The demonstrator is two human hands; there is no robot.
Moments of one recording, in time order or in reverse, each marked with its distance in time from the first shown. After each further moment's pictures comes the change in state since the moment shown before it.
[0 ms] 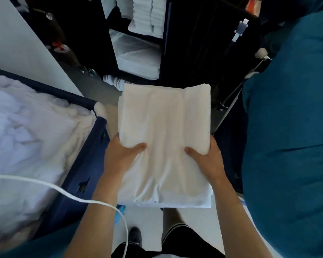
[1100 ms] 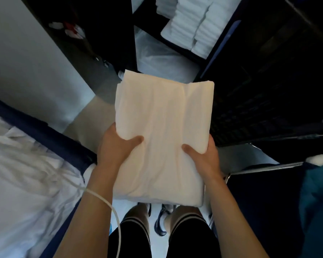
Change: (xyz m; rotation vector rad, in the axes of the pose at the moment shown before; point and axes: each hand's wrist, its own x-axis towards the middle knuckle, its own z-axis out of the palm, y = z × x) left_hand 0.311 0.056 0.022 0.068 0.115 -0.126; right_hand 0.322 -0.078 0.150 0.041 -0.202 0.039
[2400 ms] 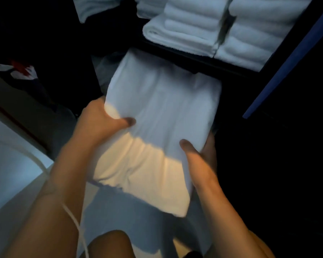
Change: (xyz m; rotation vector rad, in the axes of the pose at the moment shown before) left_hand 0.441 0.003 0.191 0.101 0.169 0.429; right_hand 0.446 0.117 0.153 0.214 0.182 -0.393
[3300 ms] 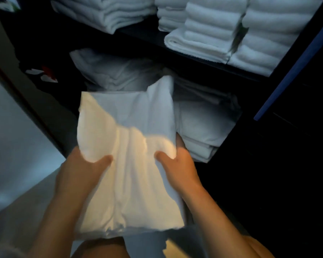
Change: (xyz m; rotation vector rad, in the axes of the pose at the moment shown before) left_hand -0.106 -0.108 -0.005 0.091 0.255 -0.327; right_hand -0.043 -0.002 0.044 -0.207 -0.403 0.004
